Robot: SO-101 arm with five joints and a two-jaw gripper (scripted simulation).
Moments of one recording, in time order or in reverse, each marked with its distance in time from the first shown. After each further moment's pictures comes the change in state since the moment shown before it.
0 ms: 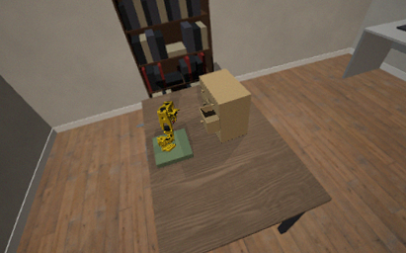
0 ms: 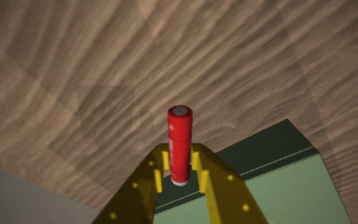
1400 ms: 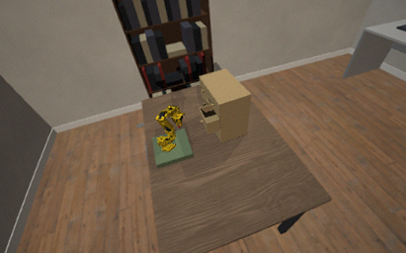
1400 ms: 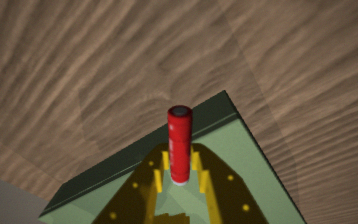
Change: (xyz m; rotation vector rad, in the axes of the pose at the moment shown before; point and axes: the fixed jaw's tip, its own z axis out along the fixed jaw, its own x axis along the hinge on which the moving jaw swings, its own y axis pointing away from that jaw) arm 0.030 -0.058 0.002 -0.008 -0.019 -0.053
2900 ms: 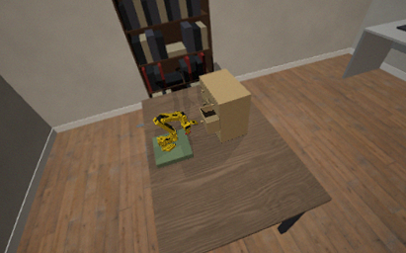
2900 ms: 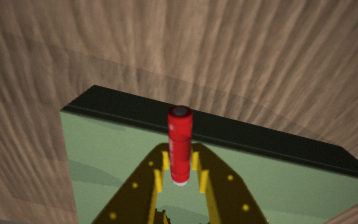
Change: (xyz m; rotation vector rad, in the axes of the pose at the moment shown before) arm 0.042 -0.081 0.000 0.004 -0.018 0.678
